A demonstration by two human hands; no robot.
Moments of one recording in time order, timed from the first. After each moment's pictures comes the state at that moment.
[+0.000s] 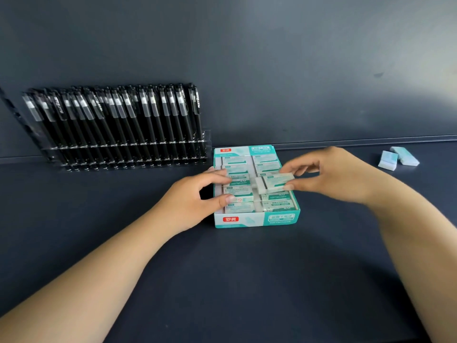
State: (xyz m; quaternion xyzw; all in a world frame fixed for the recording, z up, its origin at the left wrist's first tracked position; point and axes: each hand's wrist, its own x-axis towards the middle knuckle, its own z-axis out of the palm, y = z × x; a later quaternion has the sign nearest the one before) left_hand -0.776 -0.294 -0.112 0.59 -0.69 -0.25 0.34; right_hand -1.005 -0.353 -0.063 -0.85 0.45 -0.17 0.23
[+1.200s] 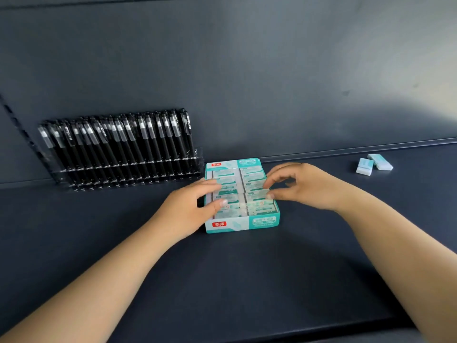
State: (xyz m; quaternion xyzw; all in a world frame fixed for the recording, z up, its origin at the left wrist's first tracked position) left_hand -0.793 -0.281 -0.095 0.64 -0.70 -0.15 0.29; right_hand -1.011 -0.356 -0.077 -0.84 0.40 -0.21 0.30
